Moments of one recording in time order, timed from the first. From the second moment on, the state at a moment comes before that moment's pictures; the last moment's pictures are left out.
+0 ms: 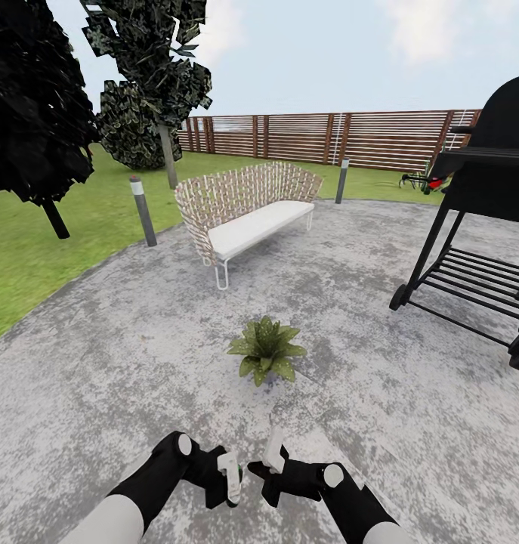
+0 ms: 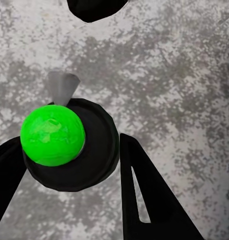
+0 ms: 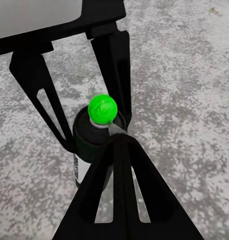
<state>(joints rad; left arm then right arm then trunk) -0.58 -0.08 -0.17 -0.60 -0.87 0.01 -0.96 -0.52 0.17 -0.05 -0.48 0.70 -0.40 0.76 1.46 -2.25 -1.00</state>
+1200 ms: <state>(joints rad) -0.57 -0.10 -0.17 -0.60 -0.86 0.00 -0.96 -0.52 0.17 -0.05 -0.48 0.70 -0.40 0.76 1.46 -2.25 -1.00</state>
